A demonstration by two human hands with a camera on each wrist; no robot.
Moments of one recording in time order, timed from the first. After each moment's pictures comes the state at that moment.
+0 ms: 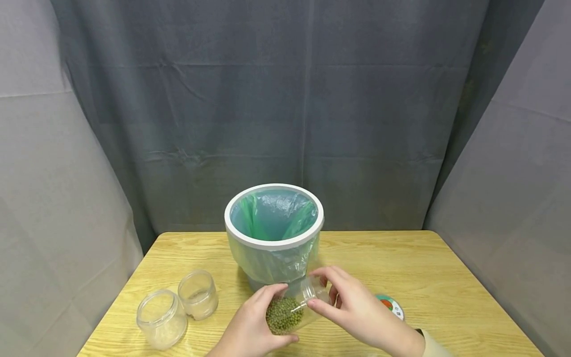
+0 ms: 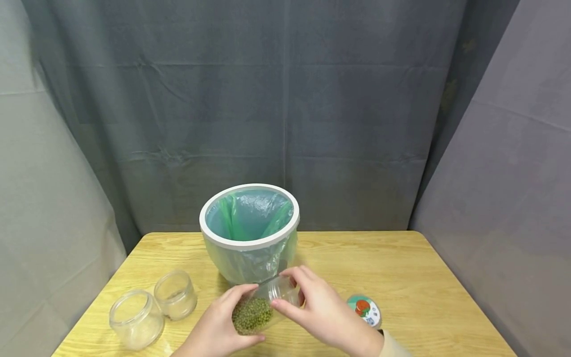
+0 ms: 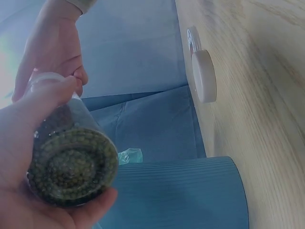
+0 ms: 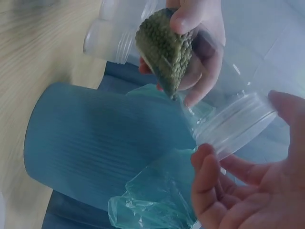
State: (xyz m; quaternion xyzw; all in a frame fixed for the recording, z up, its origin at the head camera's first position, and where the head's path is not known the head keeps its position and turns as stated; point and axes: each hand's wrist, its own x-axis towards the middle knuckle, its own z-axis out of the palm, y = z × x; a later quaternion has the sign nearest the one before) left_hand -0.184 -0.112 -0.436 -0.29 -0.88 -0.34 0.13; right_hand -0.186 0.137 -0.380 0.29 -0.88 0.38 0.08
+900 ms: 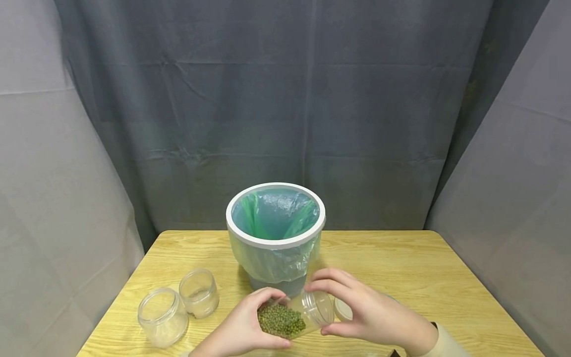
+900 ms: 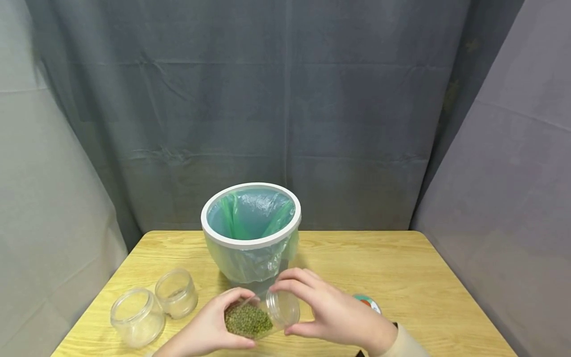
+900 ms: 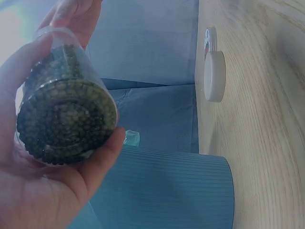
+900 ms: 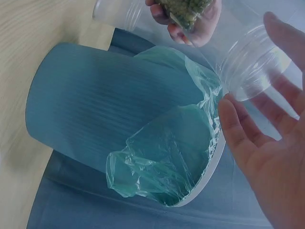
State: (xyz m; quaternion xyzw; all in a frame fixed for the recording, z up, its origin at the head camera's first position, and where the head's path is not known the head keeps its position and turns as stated) left_hand -0.195 -0.132 -0.434 -0.31 -0.83 -0.47 -0.01; right_hand -0.197 0.160 -0.378 0.52 -0.80 0.25 0.17
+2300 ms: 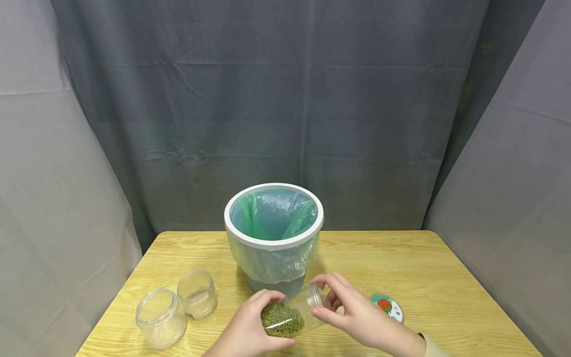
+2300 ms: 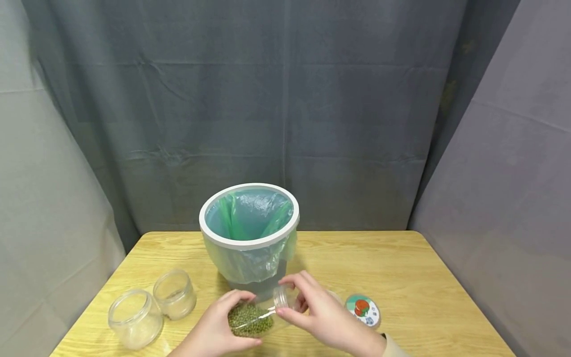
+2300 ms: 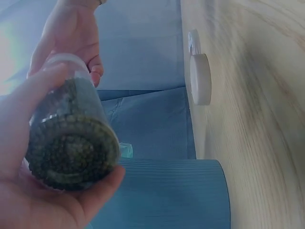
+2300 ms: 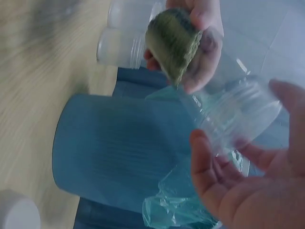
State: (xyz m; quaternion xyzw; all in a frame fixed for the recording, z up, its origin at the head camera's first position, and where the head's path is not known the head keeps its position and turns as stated) left_hand -0.187 -0.120 -0.445 -0.27 -0.87 -0.42 0.04; right_hand -0.191 0.149 -0.397 0.31 -0.85 0.43 -0.03
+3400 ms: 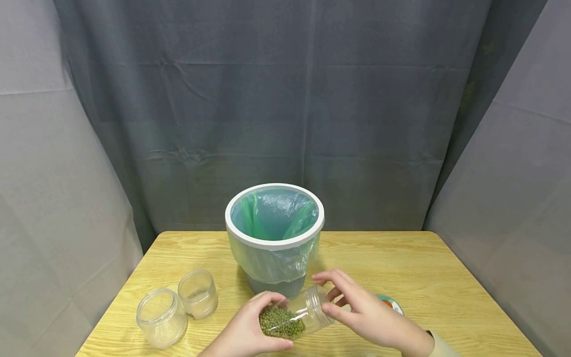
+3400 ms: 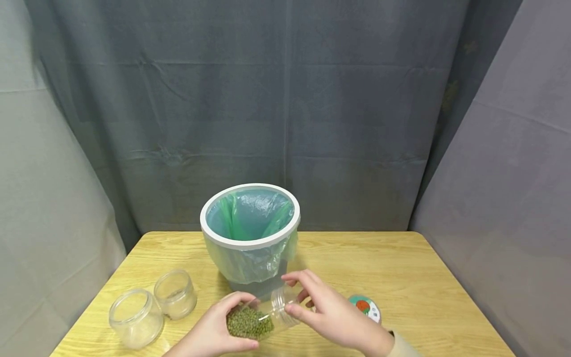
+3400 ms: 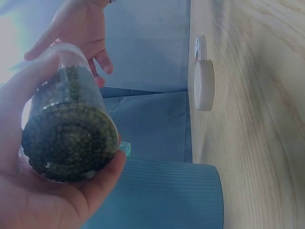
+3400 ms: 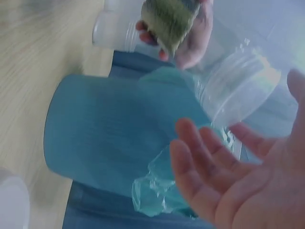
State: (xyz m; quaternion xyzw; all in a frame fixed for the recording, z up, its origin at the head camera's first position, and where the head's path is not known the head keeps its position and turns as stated) left_hand -0.190 -0.126 -0.443 -0.27 -0.84 -0.47 -0.02; right_hand -0.191 0.159 -0.391 0.34 -0.84 0.42 -0.02
